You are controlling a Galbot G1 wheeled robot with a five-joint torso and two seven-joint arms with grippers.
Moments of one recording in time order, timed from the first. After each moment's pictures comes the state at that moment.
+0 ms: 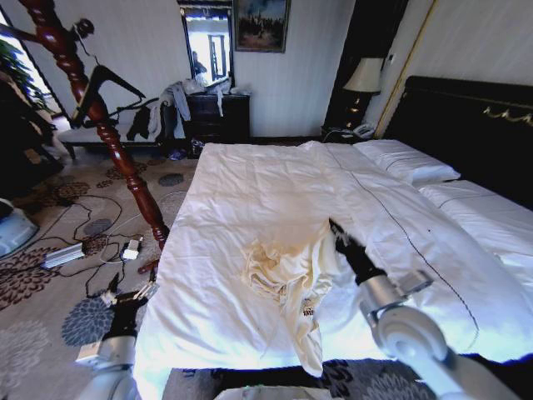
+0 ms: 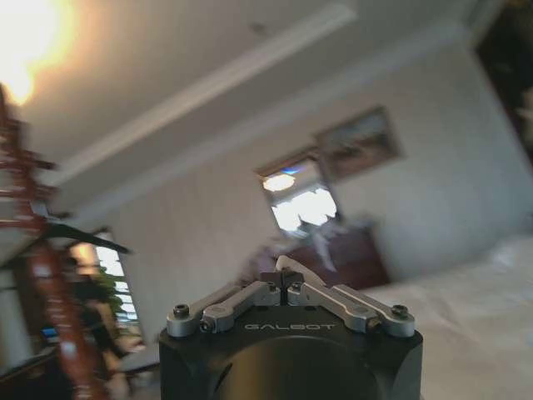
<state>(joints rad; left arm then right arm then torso) 1.78 -1.29 -0.79 -2.22 -0.44 -0.19 0.00 -1.46 0.64 0.56 2.43 1.14 0.16 0.25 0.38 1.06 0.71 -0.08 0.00</state>
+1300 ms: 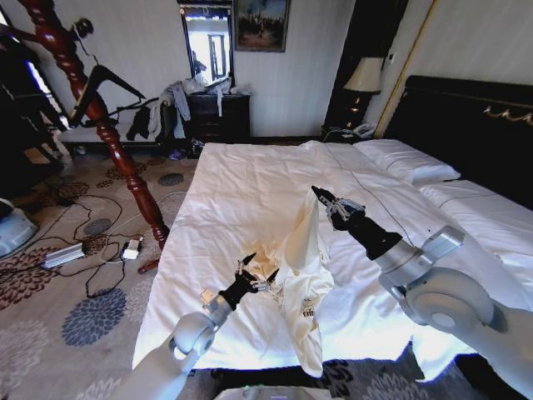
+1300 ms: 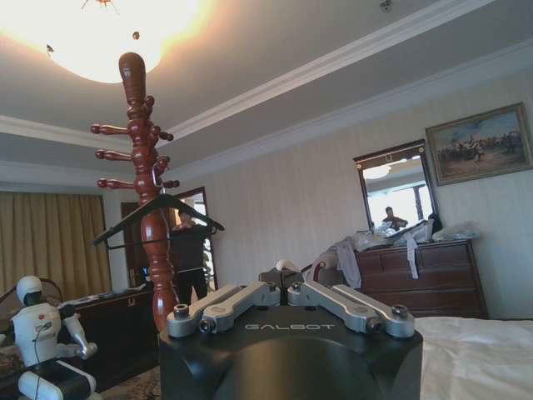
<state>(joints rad) 1.10 -1.07 0.04 -1.89 -0.47 -0.06 0.16 -1.36 0.33 0.61 2.43 1.31 0.17 0.14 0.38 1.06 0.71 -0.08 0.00</state>
